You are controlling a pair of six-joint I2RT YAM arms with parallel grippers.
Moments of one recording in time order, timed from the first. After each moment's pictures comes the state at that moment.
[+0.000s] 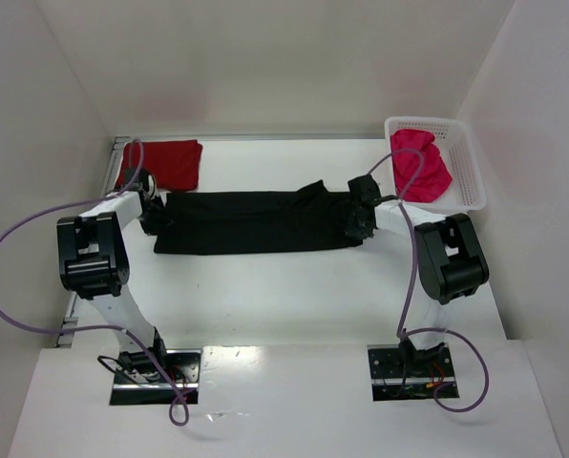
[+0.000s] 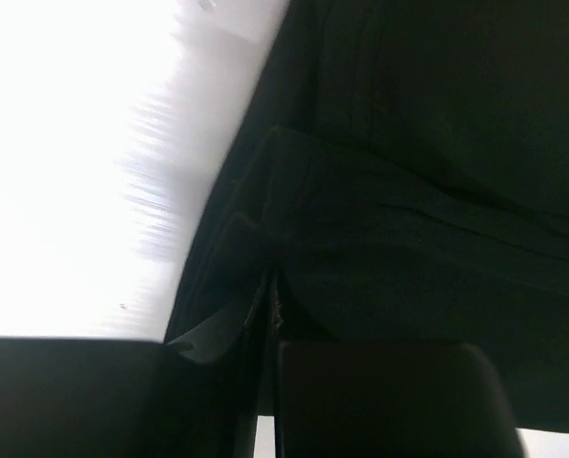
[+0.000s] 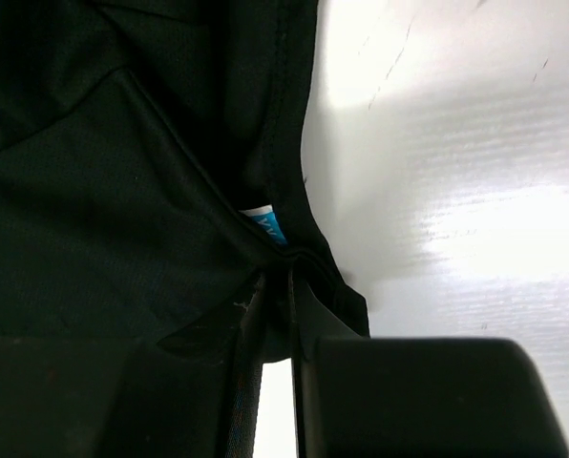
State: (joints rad) left arm 0.19 1.83 1.16 -0.47 0.08 -0.26; right arm 0.28 1.76 1.03 -0.35 0.12 0.52
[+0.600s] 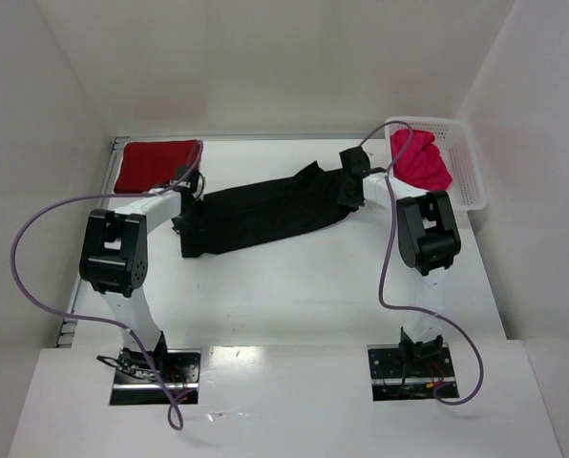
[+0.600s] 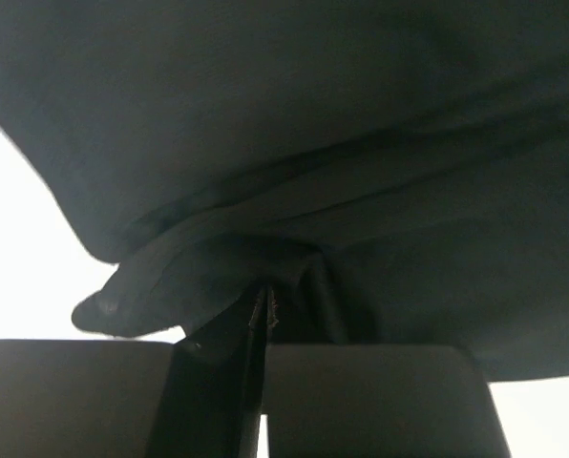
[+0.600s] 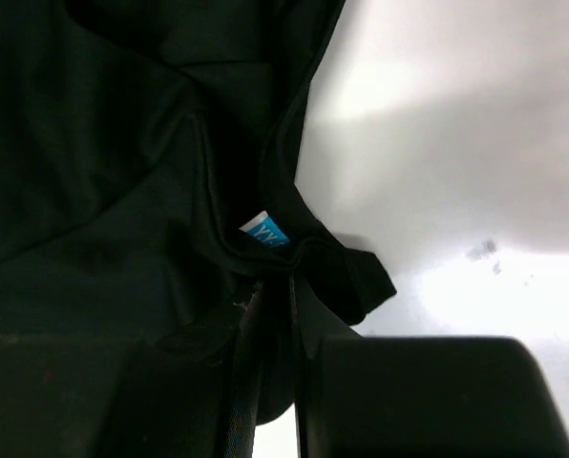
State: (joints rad) left arm -0.11 1.86 1.20 -0.54 -0.08 -0.15; right arm 0.26 2.04 1.42 -0.37 0.19 0.48
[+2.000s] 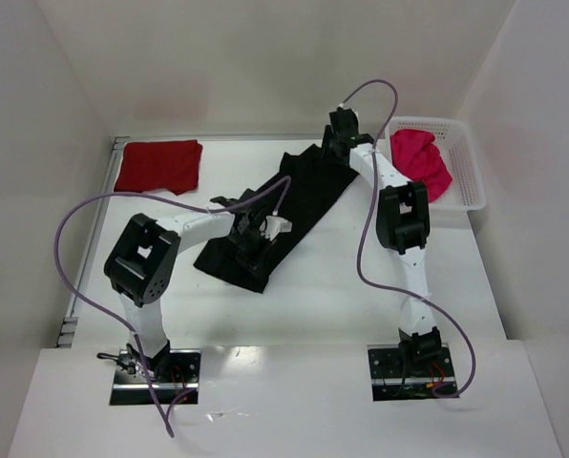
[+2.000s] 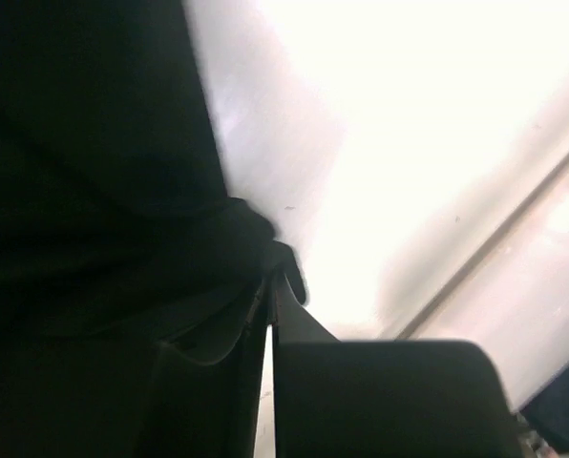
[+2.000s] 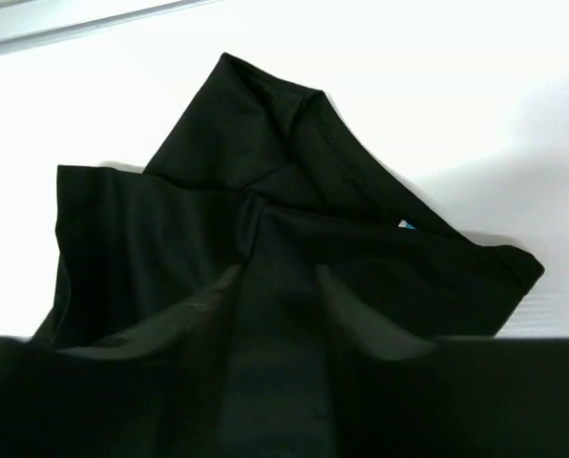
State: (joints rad) left arm -0.55 1.88 1.22 -0.75 0.51 0.12; right arm 0.26 2.43 2.15 -0.45 0.12 0.39
